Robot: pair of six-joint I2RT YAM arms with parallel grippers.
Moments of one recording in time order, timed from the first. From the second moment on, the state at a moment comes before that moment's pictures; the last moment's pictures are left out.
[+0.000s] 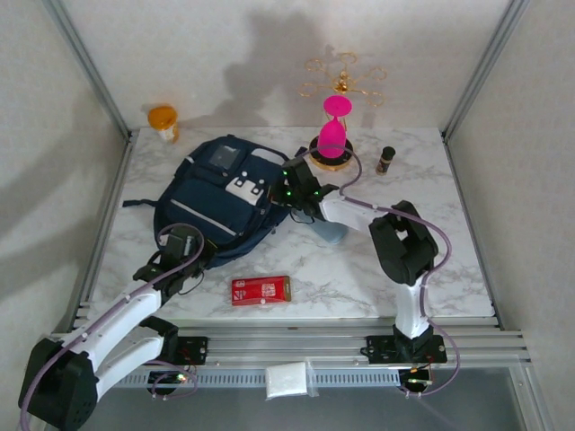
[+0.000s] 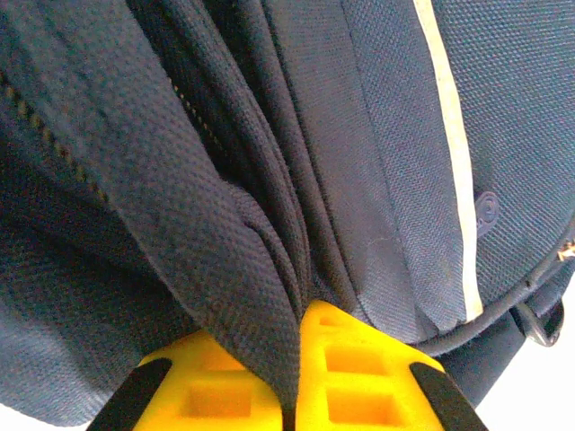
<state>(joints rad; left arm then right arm) -0.35 0.91 0.40 -0.27 -0.06 -1.15 0.70 1.95 1.34 -0.07 -0.12 0.80</state>
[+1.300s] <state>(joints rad) -0.79 1.35 0.96 -0.45 -0.29 -1.05 0.75 1.57 0.73 0.47 -0.07 1.01</state>
